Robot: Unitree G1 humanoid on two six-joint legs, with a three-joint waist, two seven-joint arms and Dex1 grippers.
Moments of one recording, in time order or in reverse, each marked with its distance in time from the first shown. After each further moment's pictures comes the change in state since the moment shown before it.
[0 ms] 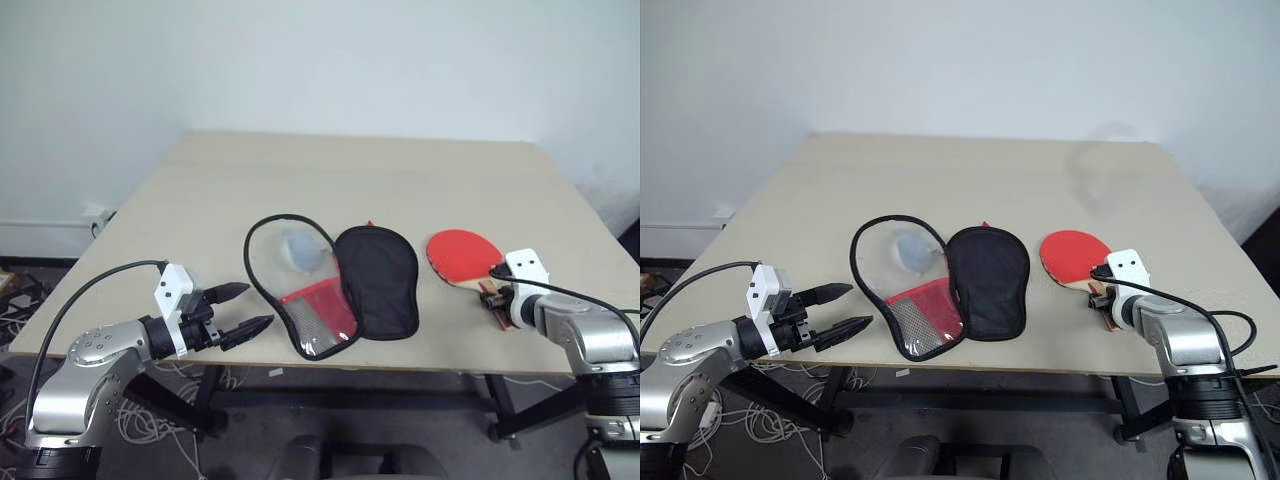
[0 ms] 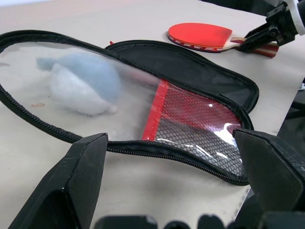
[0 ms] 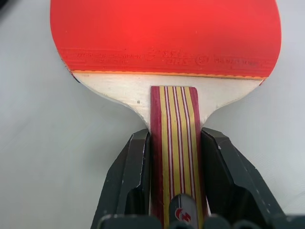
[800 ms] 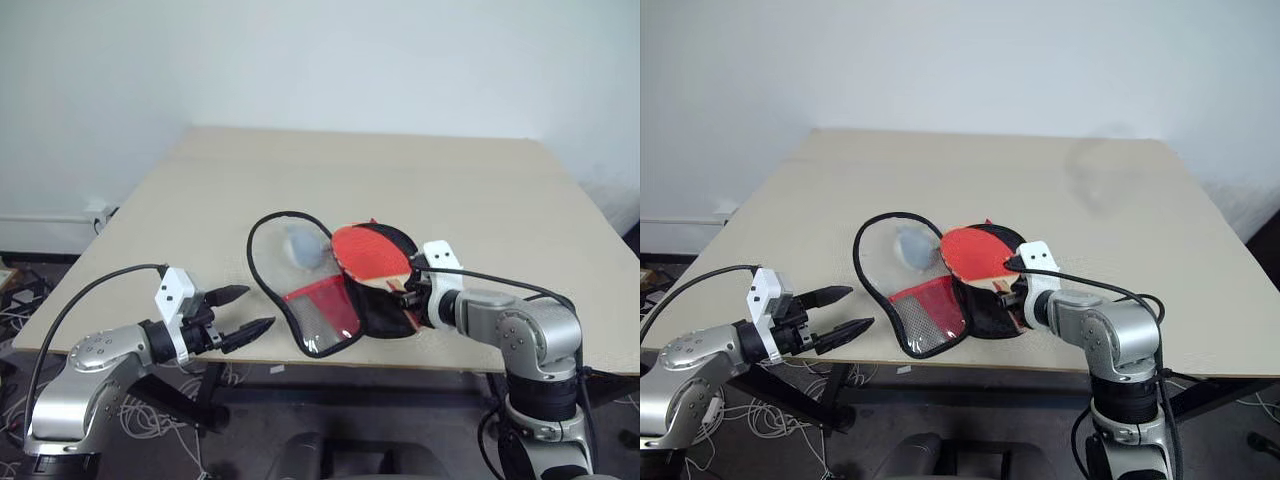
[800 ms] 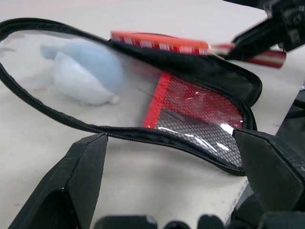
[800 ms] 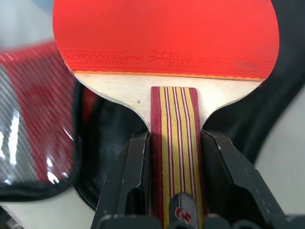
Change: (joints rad) left arm 0.033 -0.001 0.004 -0.031 -0.002 0.006 0.027; right arm -0.069 0.397 0.059 -0.432 0.140 0.518 -0.172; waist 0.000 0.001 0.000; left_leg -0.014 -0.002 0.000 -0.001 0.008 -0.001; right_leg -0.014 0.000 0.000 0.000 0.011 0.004
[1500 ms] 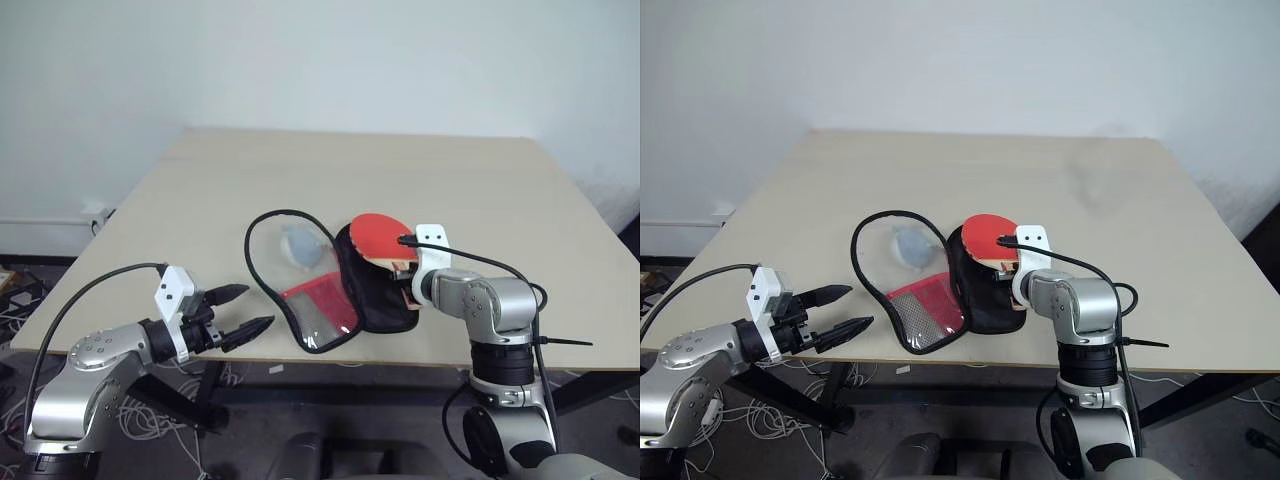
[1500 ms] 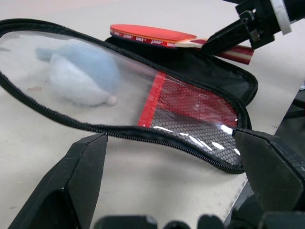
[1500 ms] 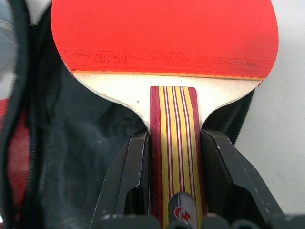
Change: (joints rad) left arm -0.004 -0.007 0.000 0.000 0.000 0.007 0.009; right arm -0.166 0.154 -0.046 0.264 -0.154 -0.110 -0.184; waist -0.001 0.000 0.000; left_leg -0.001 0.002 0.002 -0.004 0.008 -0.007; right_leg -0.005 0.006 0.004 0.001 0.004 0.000
